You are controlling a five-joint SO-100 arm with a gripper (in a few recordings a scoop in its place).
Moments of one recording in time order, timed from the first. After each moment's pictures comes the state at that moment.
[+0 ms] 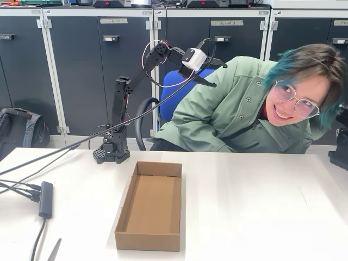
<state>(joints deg) -85.1 84.2 30.1 85.2 -26.9</state>
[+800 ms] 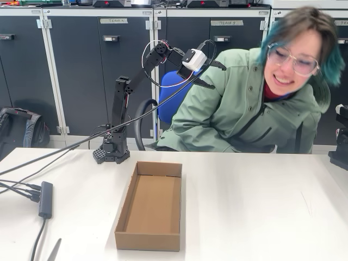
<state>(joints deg) -85.1 84.2 30.1 87.2 -28.1</state>
